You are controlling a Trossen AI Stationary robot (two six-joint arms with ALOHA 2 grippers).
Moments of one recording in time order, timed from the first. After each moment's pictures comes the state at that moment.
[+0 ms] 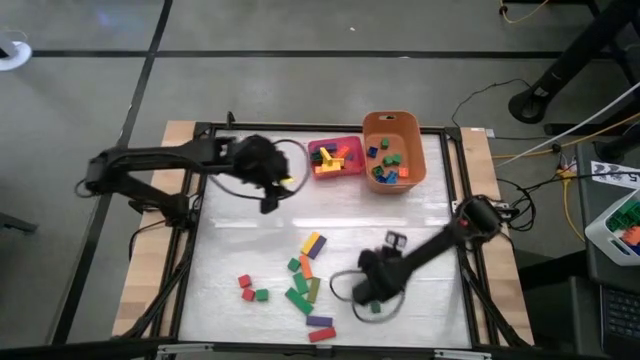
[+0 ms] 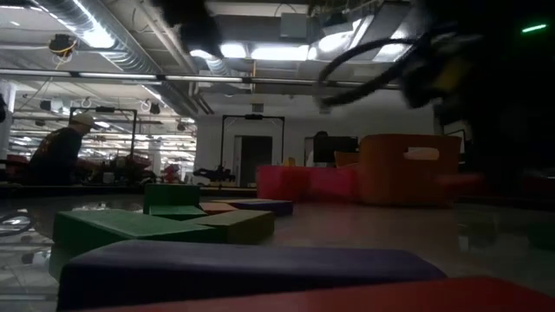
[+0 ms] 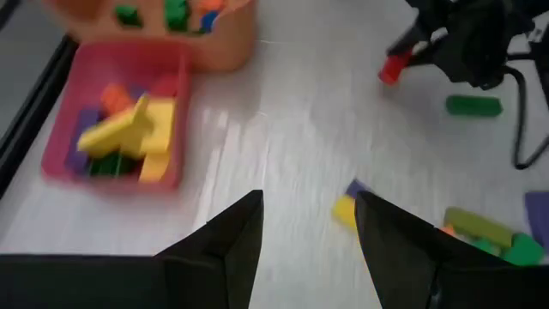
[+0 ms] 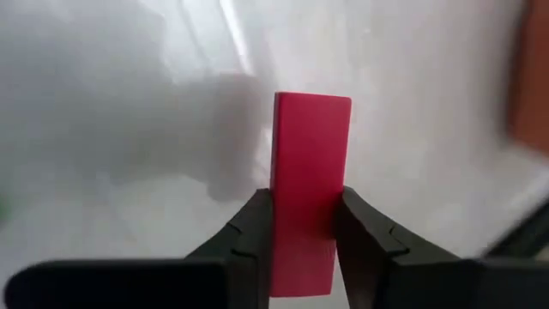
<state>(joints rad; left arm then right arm) 0.14 1.25 1.17 -0.69 0.04 -0.03 0.54 2.03 1.44 -1.32 0.28 0.89</state>
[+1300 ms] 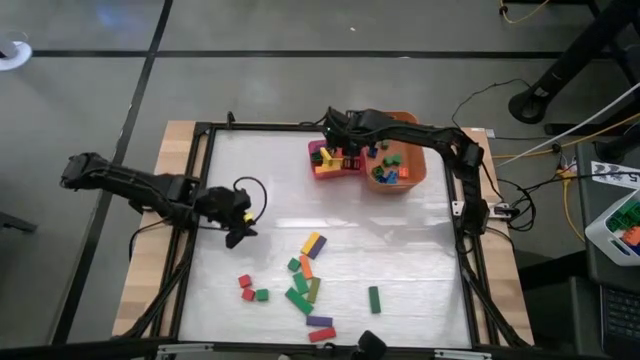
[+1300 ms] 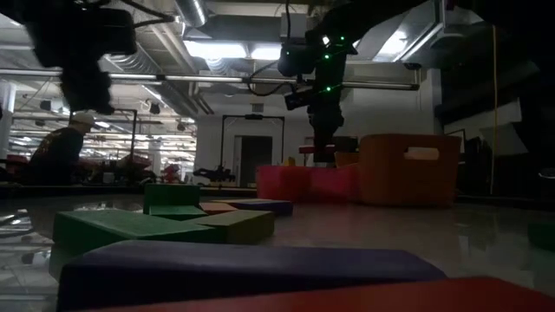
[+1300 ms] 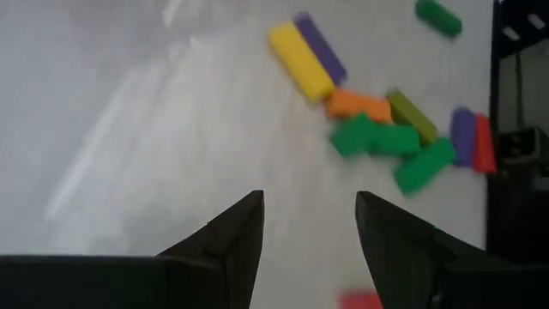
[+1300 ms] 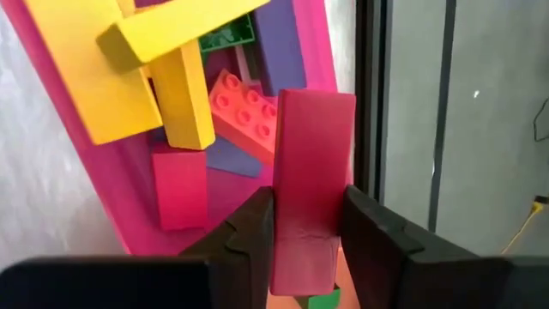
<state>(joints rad) -0.18 0.81 0.56 -0.56 0.00 -0.66 -0.42 2.03 1.77 -1.00 0.32 -0.44</state>
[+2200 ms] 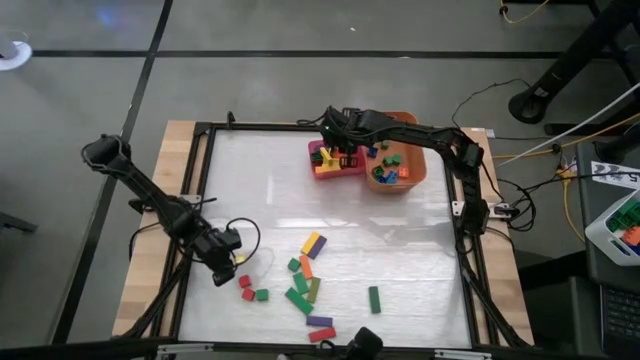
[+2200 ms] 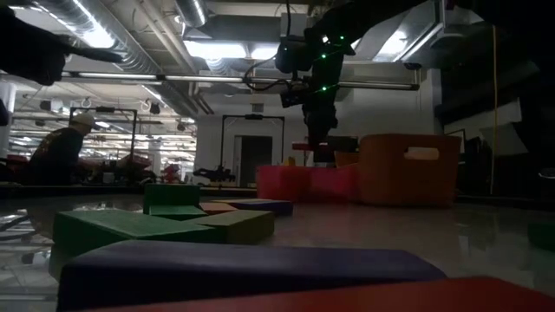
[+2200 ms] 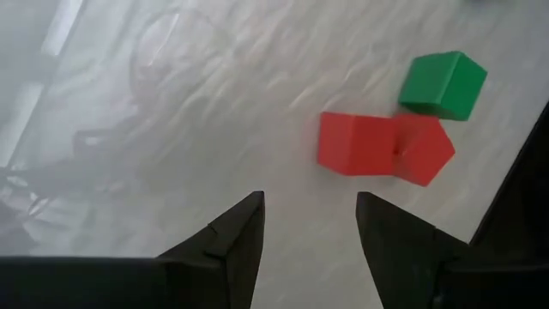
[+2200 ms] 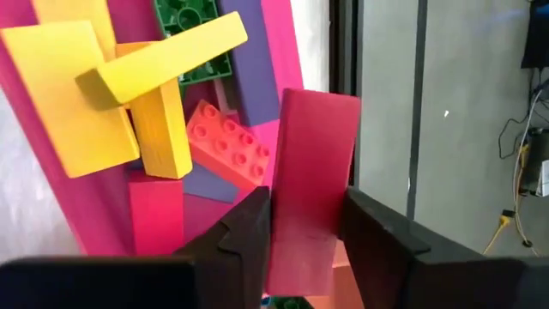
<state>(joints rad) -0.68 1.07 0.56 -0.61 -0.01 -1.23 -0.42 2.03 1.77 -0.92 0.36 -0.48</state>
